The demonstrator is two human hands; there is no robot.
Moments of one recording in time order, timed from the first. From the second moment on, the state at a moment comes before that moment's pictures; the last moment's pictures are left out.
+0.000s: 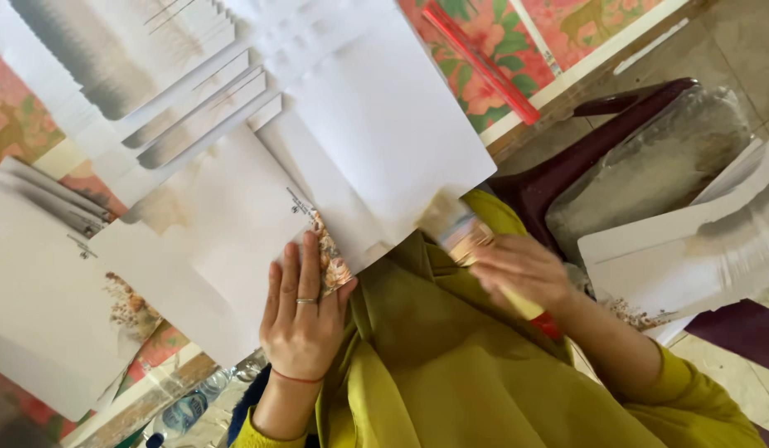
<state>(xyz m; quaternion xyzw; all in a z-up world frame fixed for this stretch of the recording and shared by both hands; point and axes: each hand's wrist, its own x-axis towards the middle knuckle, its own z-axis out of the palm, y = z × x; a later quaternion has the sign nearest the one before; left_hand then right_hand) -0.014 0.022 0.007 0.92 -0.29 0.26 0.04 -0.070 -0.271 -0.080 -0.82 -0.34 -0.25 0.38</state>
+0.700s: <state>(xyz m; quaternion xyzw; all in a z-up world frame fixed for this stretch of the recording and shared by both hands) -0.022 0.036 -0.025 0.84 -0.12 0.25 0.46 0.014 -0.287 0.036 -0.52 -0.04 0.10 0.85</state>
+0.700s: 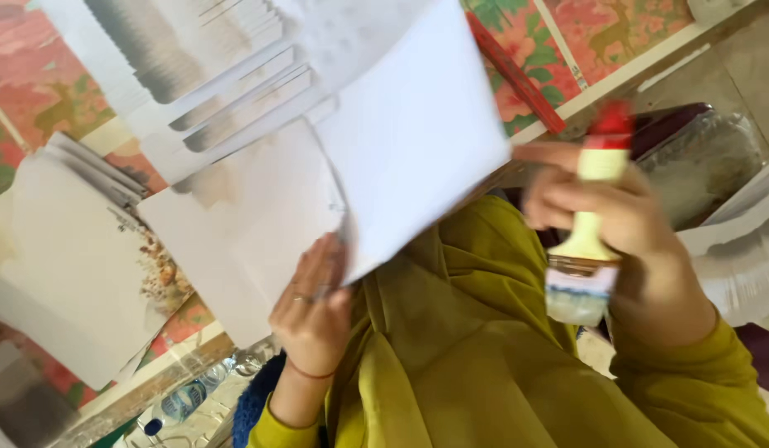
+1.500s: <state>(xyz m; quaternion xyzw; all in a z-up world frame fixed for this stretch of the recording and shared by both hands) -0.036 0.090 0.011 0.78 -0.25 0.48 0.32 0.033 -0.141 0.035 -0.94 -0.11 0.25 0.19</state>
